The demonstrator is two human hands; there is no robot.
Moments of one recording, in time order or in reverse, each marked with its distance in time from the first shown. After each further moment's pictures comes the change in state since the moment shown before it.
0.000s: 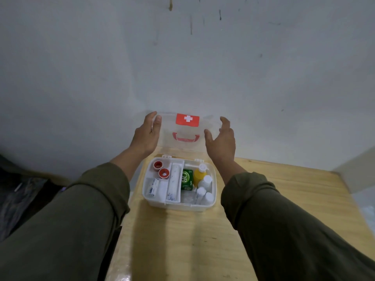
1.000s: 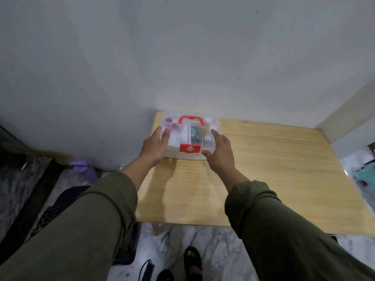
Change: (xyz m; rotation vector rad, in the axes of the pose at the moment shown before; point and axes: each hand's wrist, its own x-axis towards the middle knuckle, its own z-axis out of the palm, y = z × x) left_hand -0.146 -0.077 0.005 -0.013 -0.211 -0.142; right_hand -0.174 0.048 -0.004 -0.142 -0.234 0.085
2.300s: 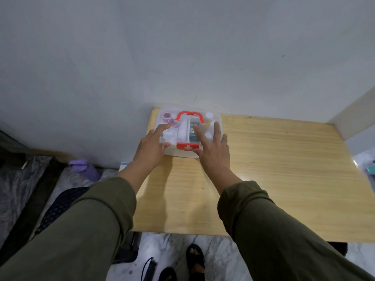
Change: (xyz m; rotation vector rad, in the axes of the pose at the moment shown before) left_hand 0.028 -0.005 0.016 0.236 0.086 0.227; right_hand 0.039 0.016 0.032 -0.612 0.096 -0.263
